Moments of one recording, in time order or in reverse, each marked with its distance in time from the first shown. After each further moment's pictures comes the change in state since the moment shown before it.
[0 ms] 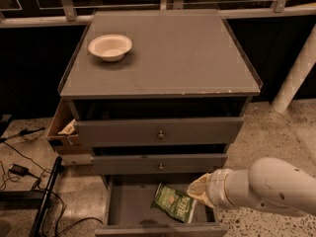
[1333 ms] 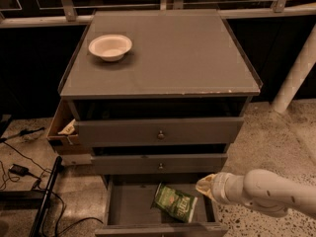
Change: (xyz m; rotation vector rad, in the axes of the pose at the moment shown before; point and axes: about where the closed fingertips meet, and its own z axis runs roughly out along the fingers) arm 0.100 -0.067 0.096 0.113 -0.003 -0.025
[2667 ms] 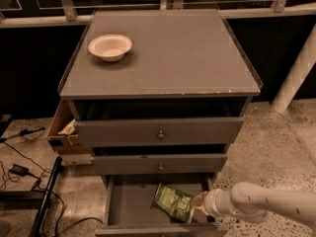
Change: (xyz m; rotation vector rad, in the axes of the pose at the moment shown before) arm 0.089 0.040 0.111 -0.135 0.030 0.105
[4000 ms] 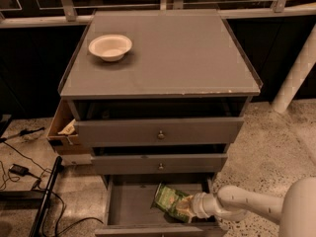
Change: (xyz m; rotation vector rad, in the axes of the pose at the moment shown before) arm 0.009 0.016 0.111 -0.166 -0.154 0.043
